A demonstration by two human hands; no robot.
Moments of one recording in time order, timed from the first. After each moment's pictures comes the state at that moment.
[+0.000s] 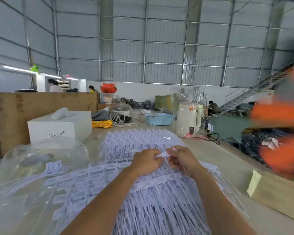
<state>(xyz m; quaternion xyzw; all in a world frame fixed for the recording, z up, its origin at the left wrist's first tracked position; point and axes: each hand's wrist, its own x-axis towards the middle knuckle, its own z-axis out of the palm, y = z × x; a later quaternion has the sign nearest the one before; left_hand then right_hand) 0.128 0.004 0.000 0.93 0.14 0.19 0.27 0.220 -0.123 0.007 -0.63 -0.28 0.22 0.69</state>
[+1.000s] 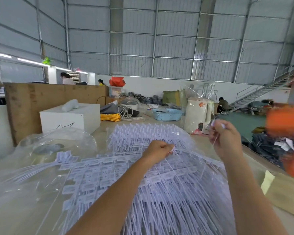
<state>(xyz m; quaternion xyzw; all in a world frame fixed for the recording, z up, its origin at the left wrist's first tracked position) 0.129 -0.004 0.006 0.81 0.16 0.21 0.52 0.233 -0.178 0.059 -0.49 -0.20 0.04 0.85</state>
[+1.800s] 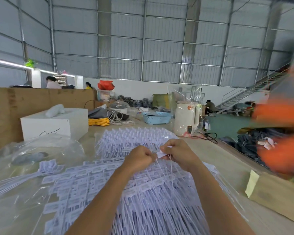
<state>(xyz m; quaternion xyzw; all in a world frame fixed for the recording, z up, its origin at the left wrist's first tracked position) 0.114 0.009 0.010 0.89 0.17 0.20 0.36 0.202 -0.118 0.033 -0.69 -0.33 0.15 0.63</state>
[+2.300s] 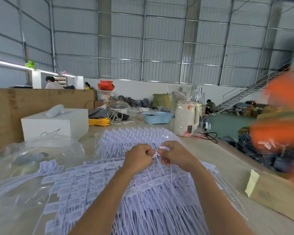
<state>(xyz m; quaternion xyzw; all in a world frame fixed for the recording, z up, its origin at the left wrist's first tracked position) 0.114 0.006 0.009 0.90 0.18 0.28 0.27 0.197 -0.122 0.033 -0.74 -0.43 0.14 0.50</state>
